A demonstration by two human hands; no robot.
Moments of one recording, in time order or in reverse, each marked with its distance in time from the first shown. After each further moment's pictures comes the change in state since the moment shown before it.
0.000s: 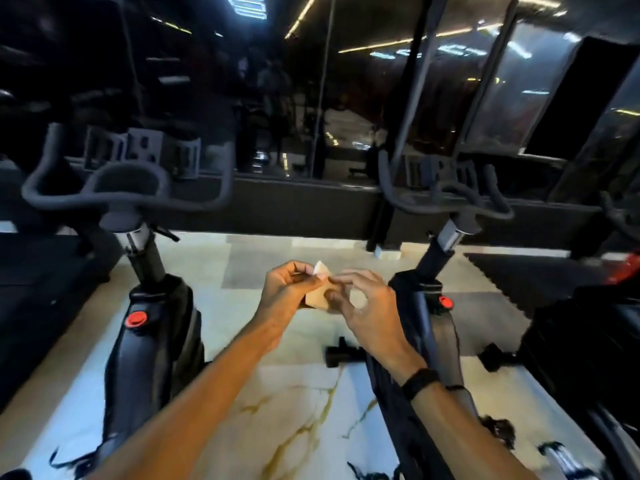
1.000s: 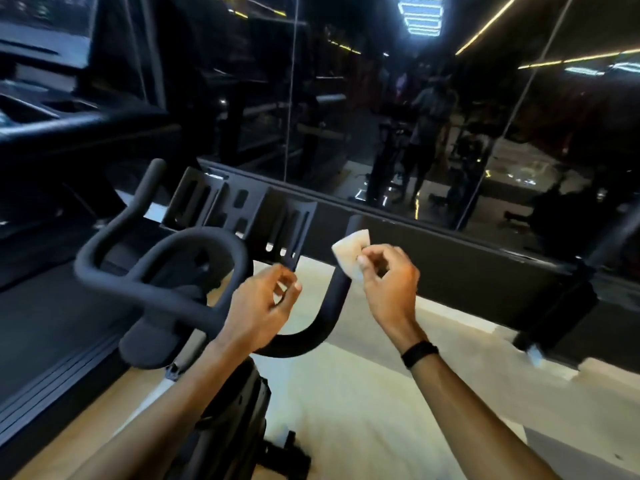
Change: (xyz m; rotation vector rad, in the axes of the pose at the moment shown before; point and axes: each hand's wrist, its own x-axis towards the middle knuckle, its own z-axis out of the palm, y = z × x) left_hand 0.369 -0.004 -0.267 1.034 0.556 0.281; right_hand 0.435 0.106 0.332 0.222 -0.051 -0.096
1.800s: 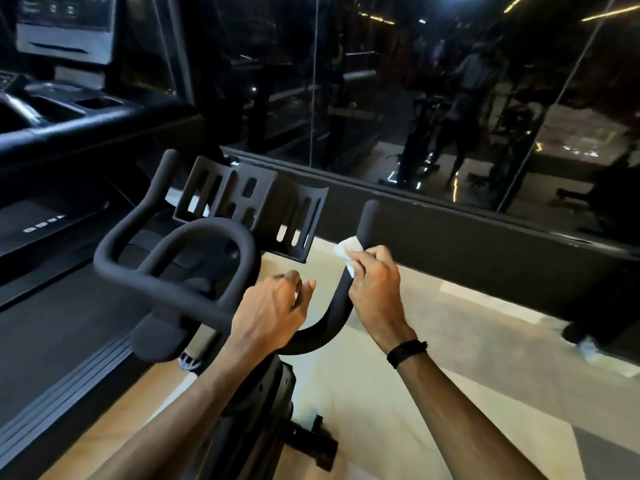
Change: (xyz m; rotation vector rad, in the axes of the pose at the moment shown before) left_hand 0.003 0.008 0.015 0.489 -0.146 -0.096; right_hand -0.014 0.008 0.038 -0.095 -0.167 -0.033
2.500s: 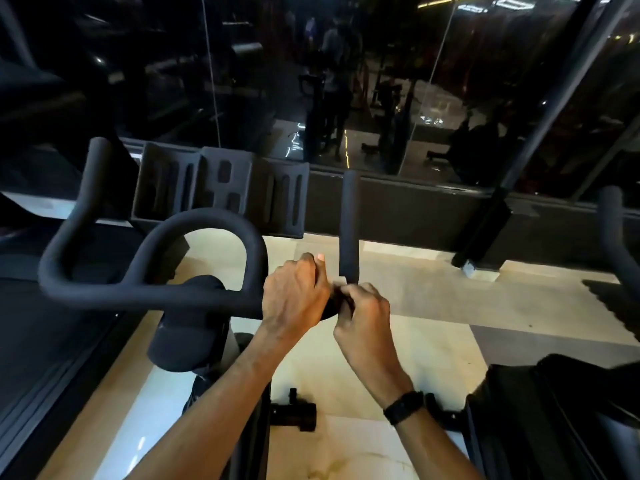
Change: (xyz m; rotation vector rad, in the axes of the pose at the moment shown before) left_hand -0.013 -0.019 -0.013 -0.221 -0.012 0.167; right_hand -0.113 -0.102 0.026 -0.075 0.084 0.330
